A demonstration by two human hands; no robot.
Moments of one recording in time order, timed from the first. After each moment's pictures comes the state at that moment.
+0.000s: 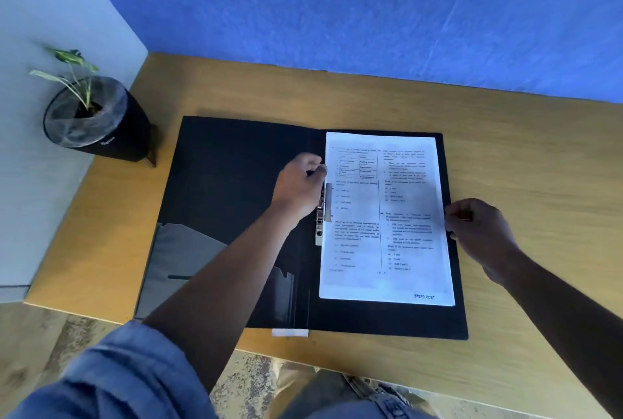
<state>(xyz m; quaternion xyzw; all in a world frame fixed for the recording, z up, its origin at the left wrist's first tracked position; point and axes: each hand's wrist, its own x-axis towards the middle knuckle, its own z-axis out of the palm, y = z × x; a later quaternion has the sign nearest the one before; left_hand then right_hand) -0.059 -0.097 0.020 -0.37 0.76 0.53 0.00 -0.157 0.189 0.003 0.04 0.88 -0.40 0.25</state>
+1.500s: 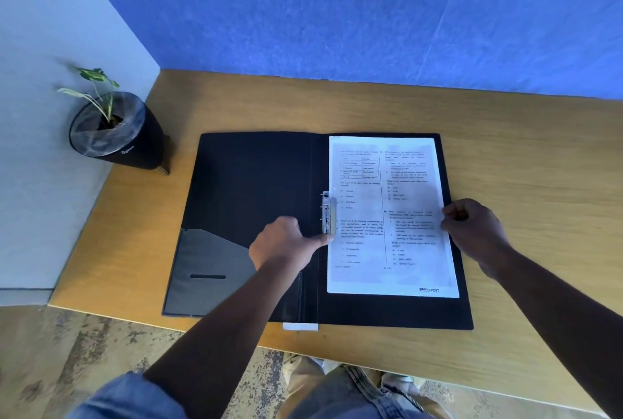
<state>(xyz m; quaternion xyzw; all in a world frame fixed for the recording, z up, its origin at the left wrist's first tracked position) 0.022 -0.074 0.017 -0.44 0.86 0.22 0.13 -0.144 0.187 0.002 0.03 0.89 -0.38 0.25</state>
